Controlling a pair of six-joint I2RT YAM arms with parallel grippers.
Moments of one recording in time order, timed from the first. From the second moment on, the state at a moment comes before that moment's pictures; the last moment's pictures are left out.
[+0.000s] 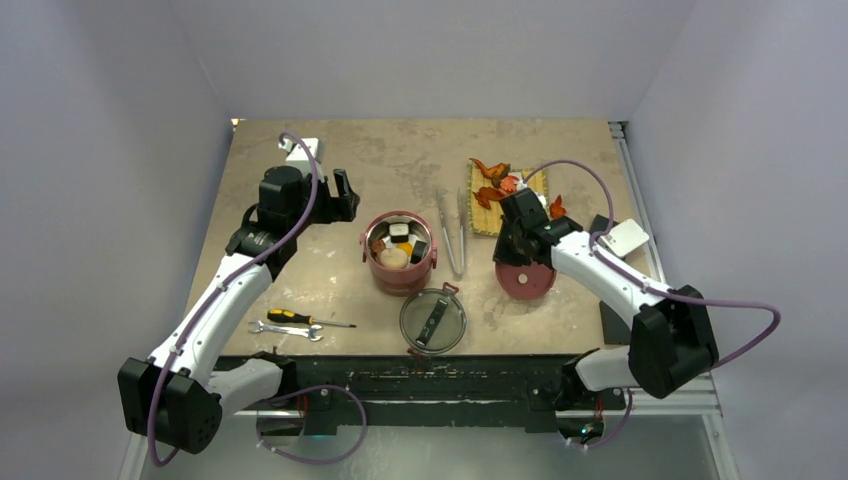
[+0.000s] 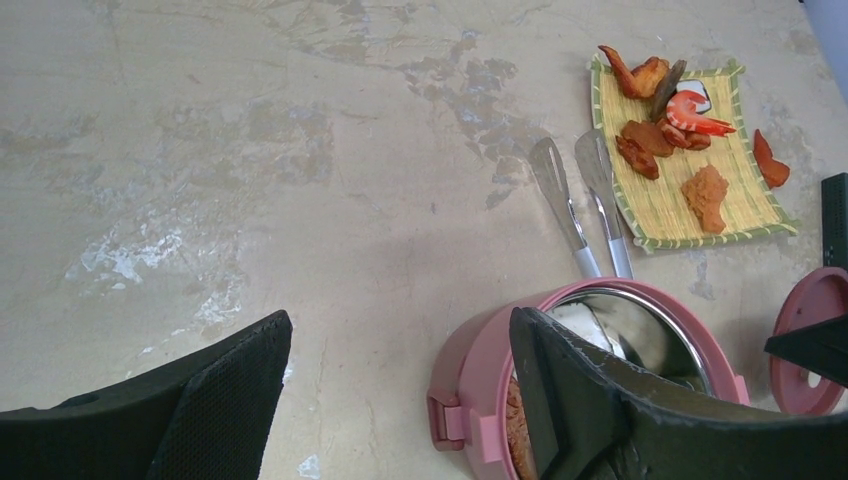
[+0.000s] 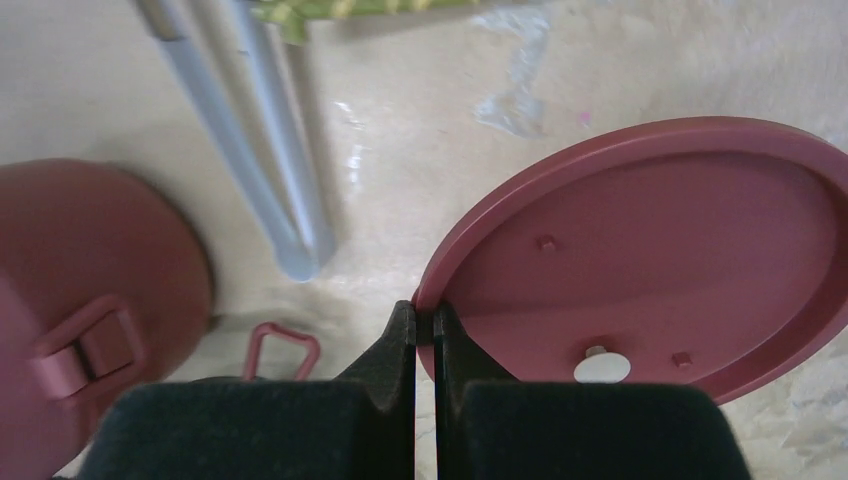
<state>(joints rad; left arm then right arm) -0.29 1.10 0.95 -0.27 0.01 -0.27 0.46 1.38 0.93 -0.60 0.15 0.72</state>
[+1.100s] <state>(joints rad) -0.22 1.07 0.94 -0.27 -0.13 -0.27 0.93 1.86 1.90 -0.88 -0.18 0.36</state>
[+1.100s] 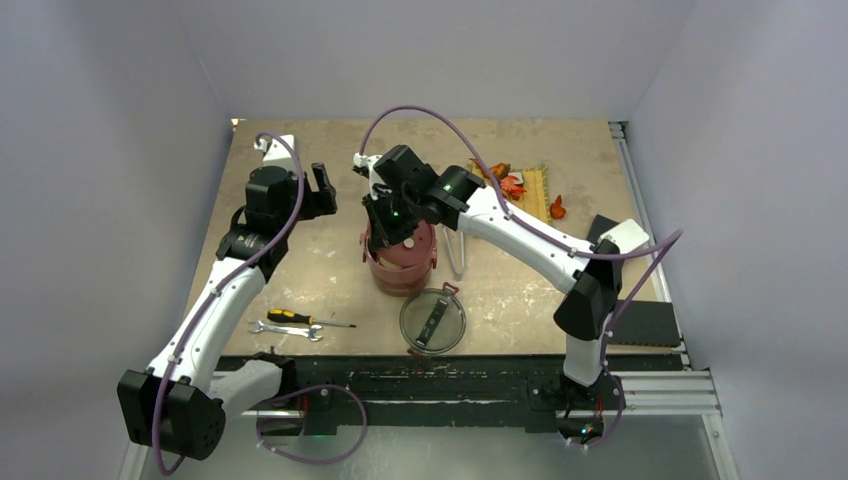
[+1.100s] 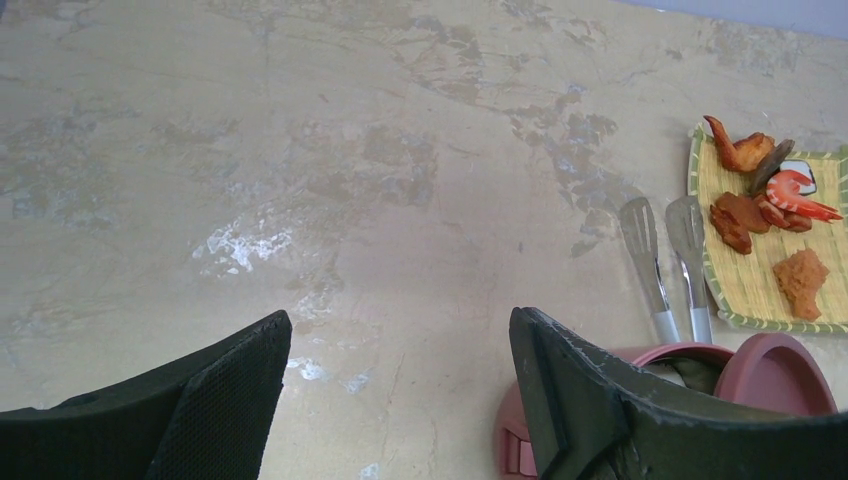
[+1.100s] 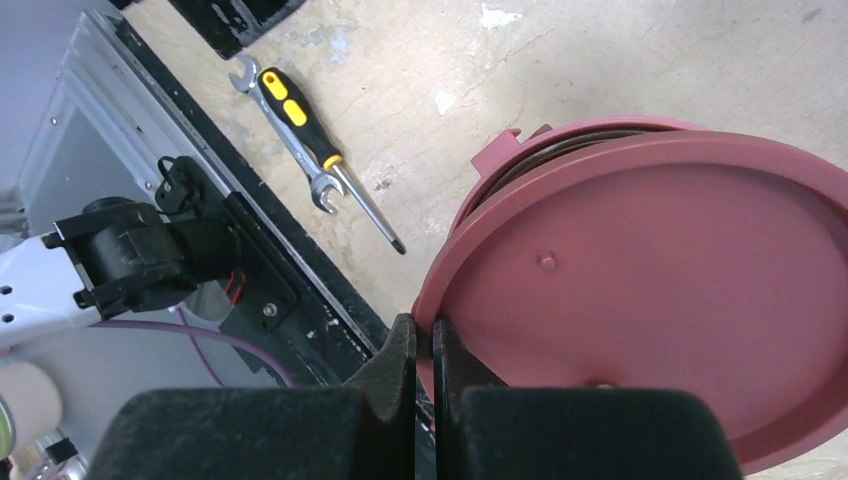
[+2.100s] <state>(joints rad) -0.21 1.06 0.94 -0.27 -0.09 -0.27 0.94 1.93 1.91 -0.88 -0.15 0.36</state>
